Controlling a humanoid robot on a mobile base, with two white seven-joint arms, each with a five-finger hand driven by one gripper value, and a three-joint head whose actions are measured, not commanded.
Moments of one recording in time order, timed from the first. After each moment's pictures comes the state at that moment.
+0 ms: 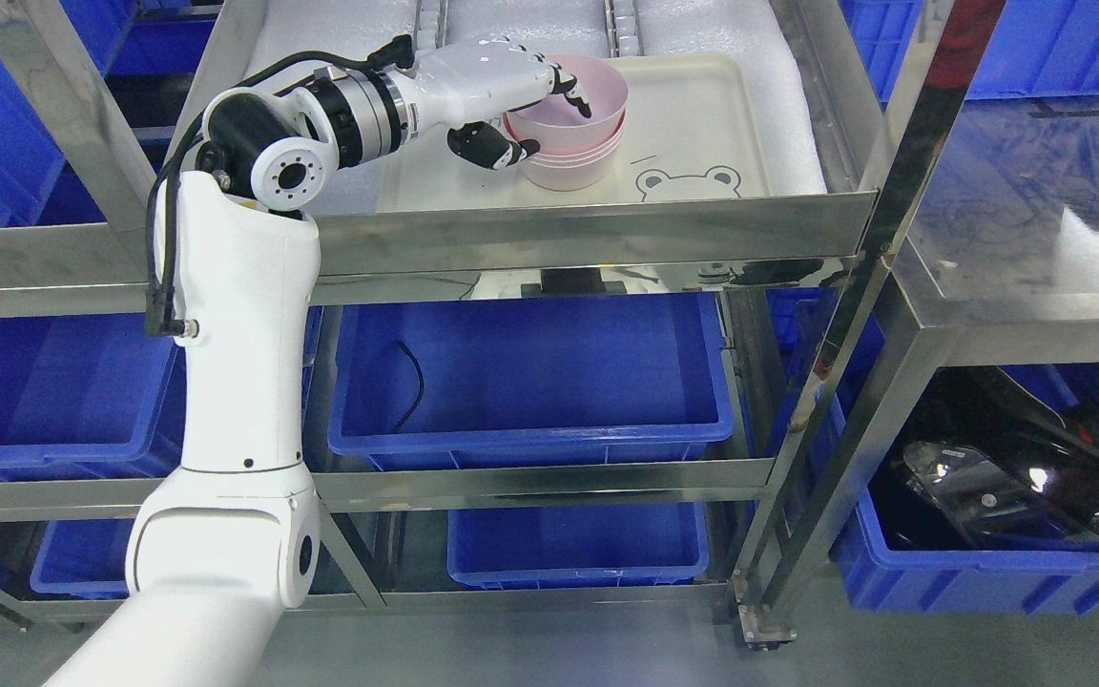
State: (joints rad) left arm -0.85 0.03 0.00 -1.33 -0.97 -0.65 -0.92; right arm 0.00 0.00 0.05 0.00 0.06 -0.08 -0.03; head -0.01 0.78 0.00
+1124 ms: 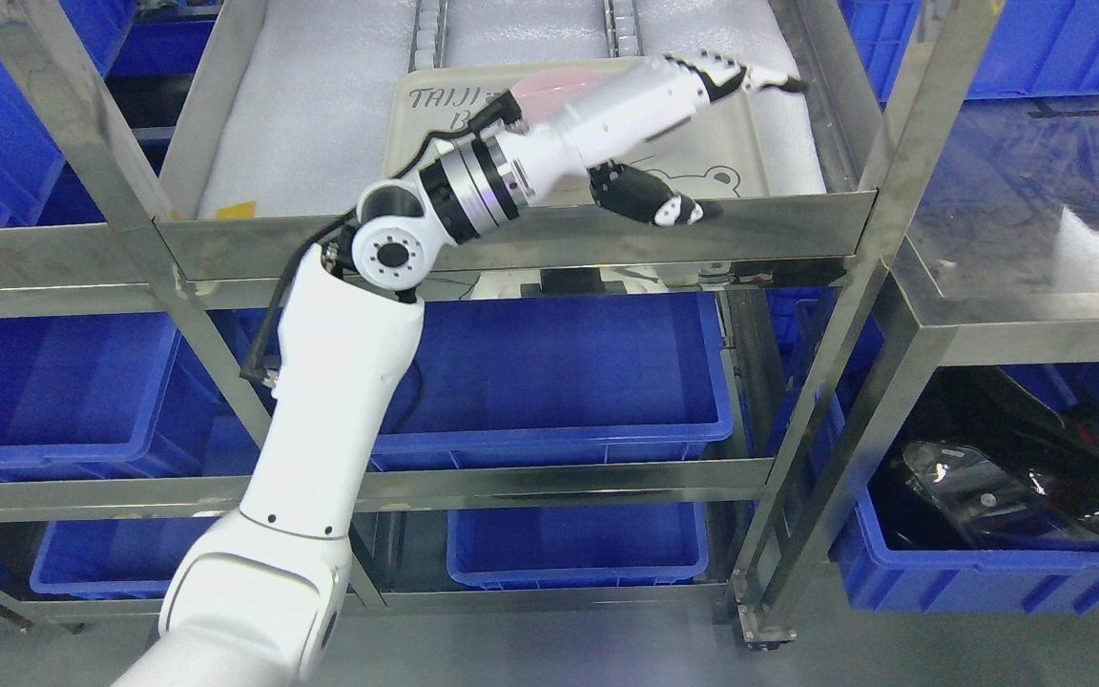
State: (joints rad) left arm -0.66 0.00 -0.31 -1.37 -0.33 -0.61 -0.65; right arm 0.00 0.00 0.05 0.00 0.06 -0.08 -0.03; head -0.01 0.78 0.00
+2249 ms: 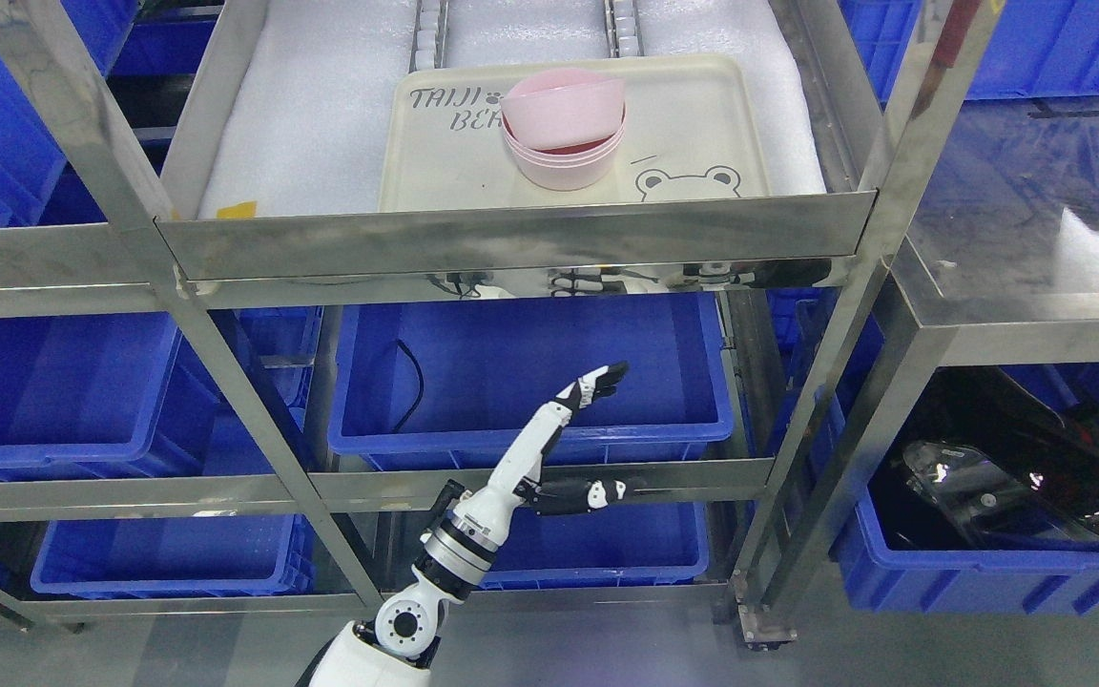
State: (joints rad) left arm 0.03 0.00 -0.27 -1.29 -0.08 -0.64 -0.20; right arm 0.00 0.00 0.05 0.00 0.06 -0.08 -0.03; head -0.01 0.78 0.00
